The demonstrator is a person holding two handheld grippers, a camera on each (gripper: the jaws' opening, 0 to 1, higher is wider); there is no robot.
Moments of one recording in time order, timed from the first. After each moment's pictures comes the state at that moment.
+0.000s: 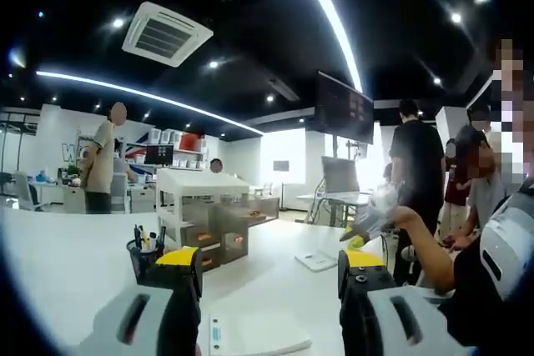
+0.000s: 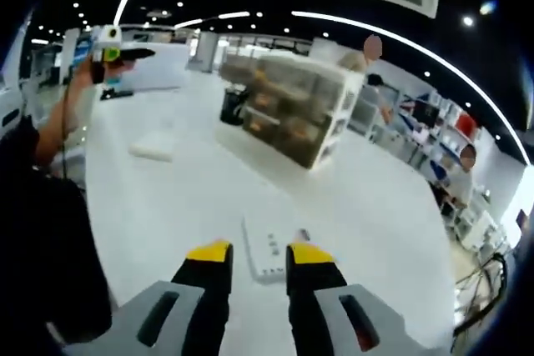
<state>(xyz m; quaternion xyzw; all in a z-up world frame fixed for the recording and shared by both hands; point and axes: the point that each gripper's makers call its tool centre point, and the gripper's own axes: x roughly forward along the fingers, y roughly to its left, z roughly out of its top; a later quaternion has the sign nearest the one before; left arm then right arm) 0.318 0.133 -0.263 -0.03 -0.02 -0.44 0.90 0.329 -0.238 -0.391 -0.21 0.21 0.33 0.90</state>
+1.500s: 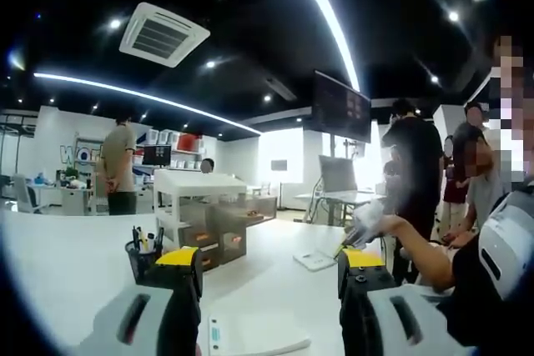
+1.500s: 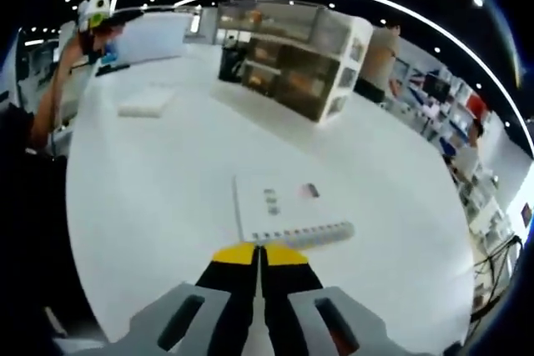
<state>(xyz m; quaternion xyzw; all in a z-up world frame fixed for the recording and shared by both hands) 0.318 0.132 -0.264 -0.03 -0.02 -0.44 0.89 0.347 -0.254 -0.452 -0.21 0.28 0.33 0.88</state>
